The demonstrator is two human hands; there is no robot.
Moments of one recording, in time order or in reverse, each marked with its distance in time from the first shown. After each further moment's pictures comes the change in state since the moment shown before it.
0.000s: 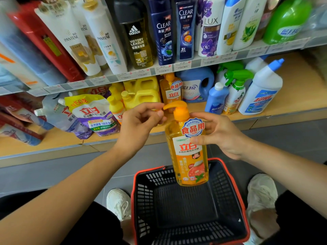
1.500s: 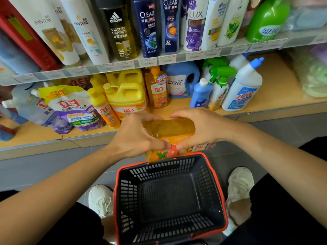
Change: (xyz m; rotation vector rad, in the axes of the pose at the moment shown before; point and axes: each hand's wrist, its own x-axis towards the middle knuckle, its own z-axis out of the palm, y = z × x) left_hand -0.011 0.010 0.024 0.472 -0.245 -0.174; right_hand 0.014 -0.029 -0.018 -1.157 -0.238 -0.084
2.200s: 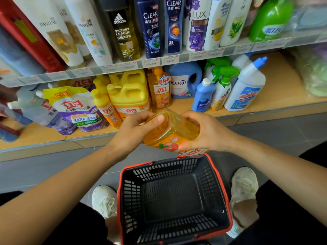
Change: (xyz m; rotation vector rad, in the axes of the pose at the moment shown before) left_hand -0.001 -0.010 -0.001 -0.466 -0.021 -0.142; right_hand -0.014 -0.004 0.025 0.405 0.149 0.070
